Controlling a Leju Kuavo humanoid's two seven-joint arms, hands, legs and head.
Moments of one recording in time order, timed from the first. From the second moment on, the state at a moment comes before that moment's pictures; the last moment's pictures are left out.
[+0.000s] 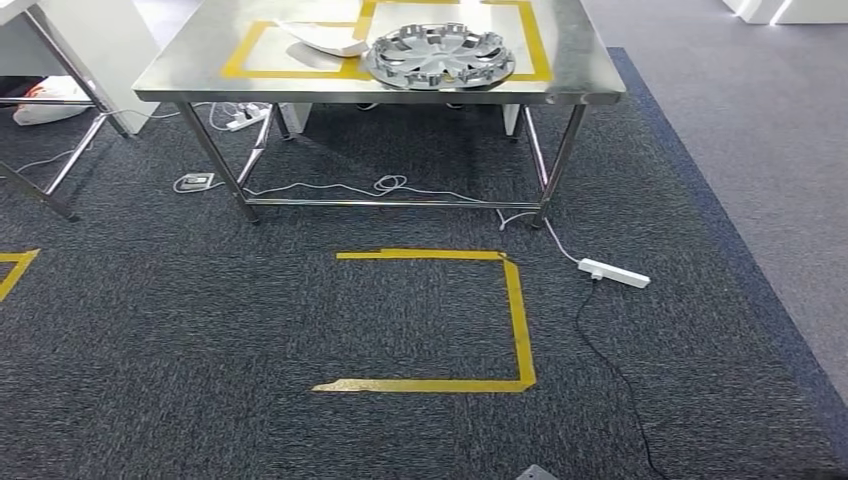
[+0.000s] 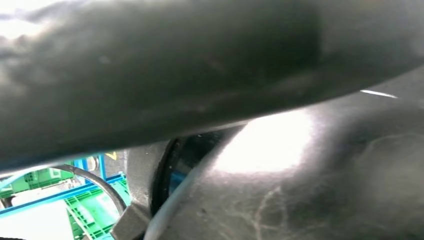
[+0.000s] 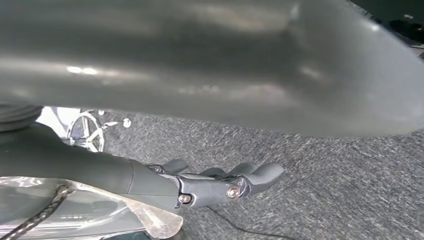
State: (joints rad) left arm -0.13 -0.18 -0.14 -0.20 -1.06 -0.05 0.21; right arm -0.09 0.06 -0.10 -0.21 0.86 -0.13 0.04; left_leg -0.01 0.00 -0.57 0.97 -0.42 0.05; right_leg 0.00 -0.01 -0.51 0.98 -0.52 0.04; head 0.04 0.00
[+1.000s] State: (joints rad) left arm -0.13 -0.19 -0.14 -0.20 -1.08 -0.06 0.21; right arm -0.09 0.05 -0.09 -0.21 0.87 -0.14 0.05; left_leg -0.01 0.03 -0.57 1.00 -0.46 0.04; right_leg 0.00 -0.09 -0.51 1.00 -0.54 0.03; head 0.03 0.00
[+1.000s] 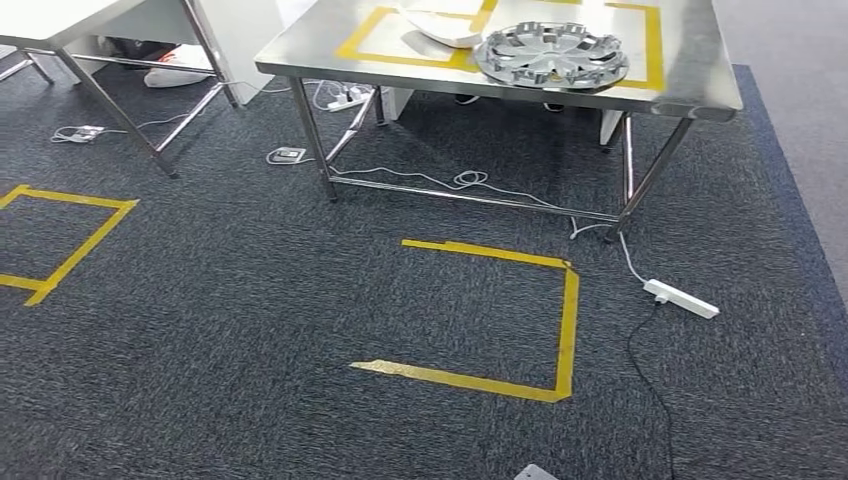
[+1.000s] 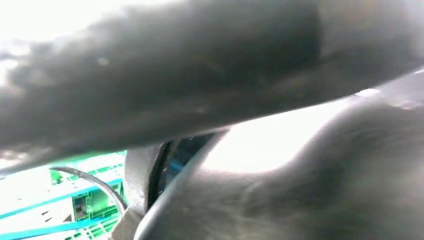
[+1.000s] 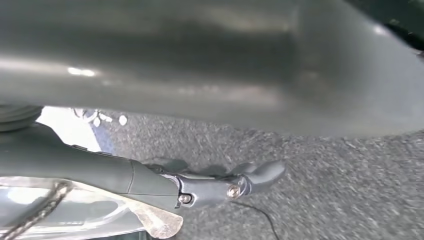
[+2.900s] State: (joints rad) left arm -0.13 -0.19 -0.15 -0.20 -1.11 -0.07 0.20; right arm -0.07 0.05 -0.05 -0.21 0.89 -0.13 0.05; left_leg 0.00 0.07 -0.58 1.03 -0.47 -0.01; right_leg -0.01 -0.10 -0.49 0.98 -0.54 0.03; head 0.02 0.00
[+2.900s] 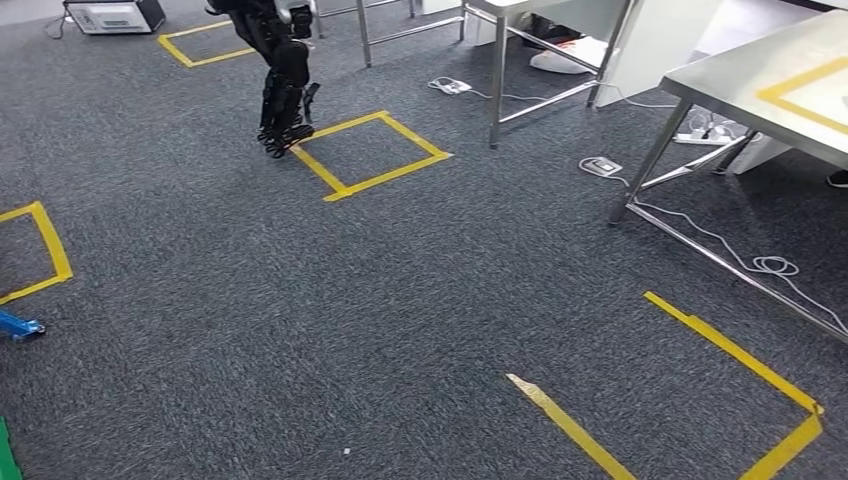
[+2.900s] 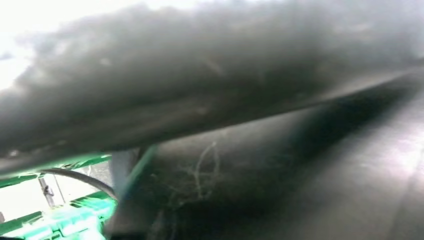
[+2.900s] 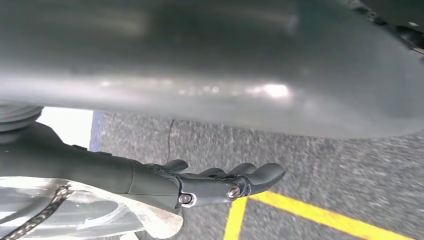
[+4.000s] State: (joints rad) left arm -0.14 -0.19 -0.17 -0.20 -1.12 -0.07 0.20; right arm -0.09 0.05 -0.03 -0.21 0.89 -0.13 0.06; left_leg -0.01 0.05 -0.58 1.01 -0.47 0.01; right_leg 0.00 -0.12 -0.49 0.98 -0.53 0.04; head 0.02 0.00
